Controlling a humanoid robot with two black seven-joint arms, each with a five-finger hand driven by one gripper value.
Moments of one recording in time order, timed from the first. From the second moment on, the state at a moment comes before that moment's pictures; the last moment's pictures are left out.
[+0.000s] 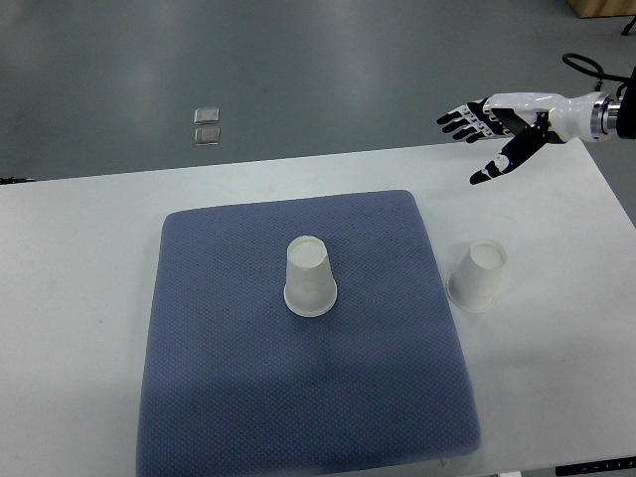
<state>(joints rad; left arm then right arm) -0.04 0.00 -0.10 -0.15 0.12 0.08 0.10 1.16 -0.64 0.19 0.77 -0.90 0.60 0.29</state>
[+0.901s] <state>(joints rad) -0.04 0.00 -0.10 -0.15 0.12 0.08 0.10 1.17 -0.73 -0.03 1.06 -1.39 0.41 0.37</state>
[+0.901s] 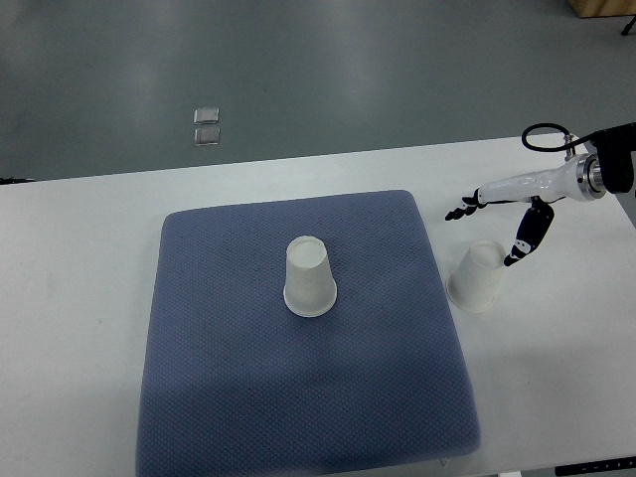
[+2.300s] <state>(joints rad) -0.04 0.00 -0.10 -0.15 0.12 0.08 0.10 1.04 -0.71 -0.08 1.09 -1.49 0.16 0.38</state>
